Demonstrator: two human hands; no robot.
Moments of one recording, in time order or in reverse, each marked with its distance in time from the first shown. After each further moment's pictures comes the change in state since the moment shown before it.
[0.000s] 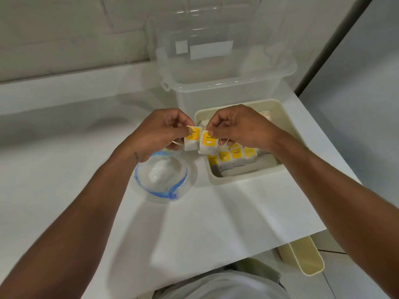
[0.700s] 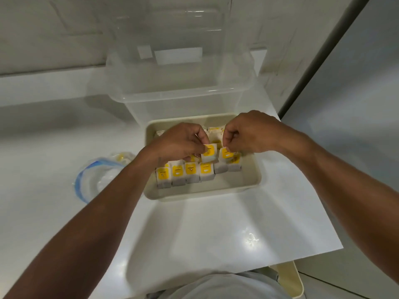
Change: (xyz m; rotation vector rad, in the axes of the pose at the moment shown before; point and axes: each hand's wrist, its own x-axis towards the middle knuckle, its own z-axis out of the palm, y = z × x) left_hand 0.090 0.041 0.142 0.103 -0.104 -0.081; right_hand -0.003 0.080 -0.137 -0.727 -0.135 0.032
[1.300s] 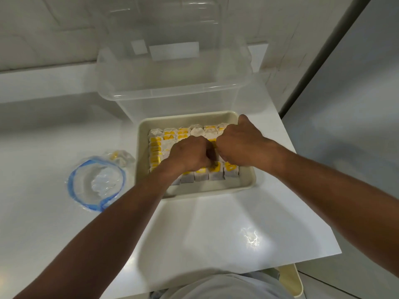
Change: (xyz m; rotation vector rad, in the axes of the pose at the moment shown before) left_hand 0.038 -0.014 0.053 0.722 0.094 -0.040; right_hand 0.016 -0.001 0.035 -0.672 -0.024 -0.207
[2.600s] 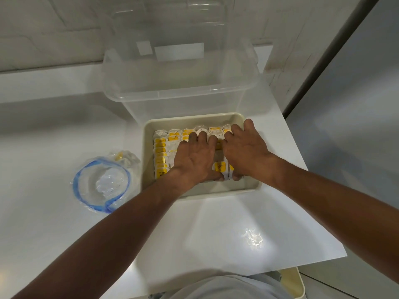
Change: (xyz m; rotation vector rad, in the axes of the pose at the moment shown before) left_hand -0.007 0.001 0.023 0.486 0.274 0.027; right_hand 0.009 -0.008 0.036 -0.206 0.005 0.086
